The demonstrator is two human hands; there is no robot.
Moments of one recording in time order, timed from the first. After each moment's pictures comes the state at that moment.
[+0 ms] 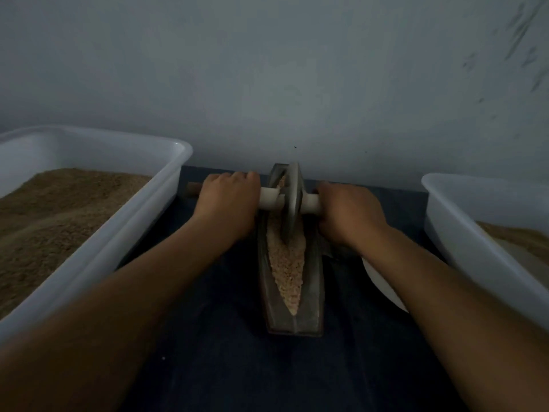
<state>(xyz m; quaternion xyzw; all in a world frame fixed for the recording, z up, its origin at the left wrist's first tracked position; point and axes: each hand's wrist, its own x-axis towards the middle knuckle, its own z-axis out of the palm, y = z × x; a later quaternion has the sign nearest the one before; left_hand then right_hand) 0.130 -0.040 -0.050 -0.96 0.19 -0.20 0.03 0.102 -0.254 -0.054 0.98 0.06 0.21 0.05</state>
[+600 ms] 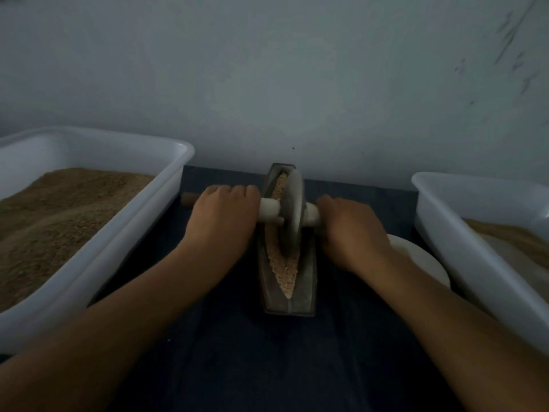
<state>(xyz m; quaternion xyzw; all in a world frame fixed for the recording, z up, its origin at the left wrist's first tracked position) 0.074 -0.032 -0.052 -0.95 0.21 -0.25 0.05 0.048 -0.249 -0.060 0.97 0.10 0.22 0.03</state>
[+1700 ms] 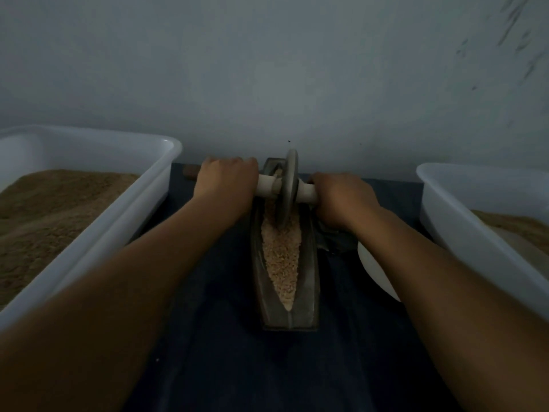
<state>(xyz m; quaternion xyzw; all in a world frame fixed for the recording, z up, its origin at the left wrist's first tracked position) 0.151 -0.050 -0.040 -0.96 0.19 -0.21 0.05 0.116 -0.257 -0.051 0.99 0.01 0.14 0.02</state>
